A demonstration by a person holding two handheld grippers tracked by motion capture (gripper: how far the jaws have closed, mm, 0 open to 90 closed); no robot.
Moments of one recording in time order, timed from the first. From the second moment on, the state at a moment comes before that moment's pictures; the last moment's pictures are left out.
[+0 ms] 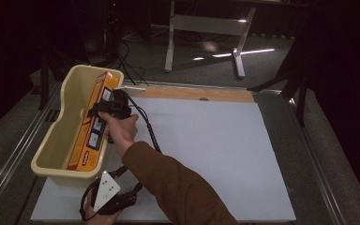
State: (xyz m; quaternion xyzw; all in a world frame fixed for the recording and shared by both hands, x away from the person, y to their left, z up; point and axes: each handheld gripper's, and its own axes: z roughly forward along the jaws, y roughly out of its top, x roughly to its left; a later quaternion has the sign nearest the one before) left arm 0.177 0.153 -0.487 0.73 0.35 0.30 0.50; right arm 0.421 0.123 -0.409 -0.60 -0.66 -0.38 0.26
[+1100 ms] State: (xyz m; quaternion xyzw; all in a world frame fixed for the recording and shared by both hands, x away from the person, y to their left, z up) left arm 0.178 0.150 -0.488 0.73 0.35 0.30 0.49; right arm 0.393 0.044 -0.389 -0.39 -0.82 -0.41 0.04
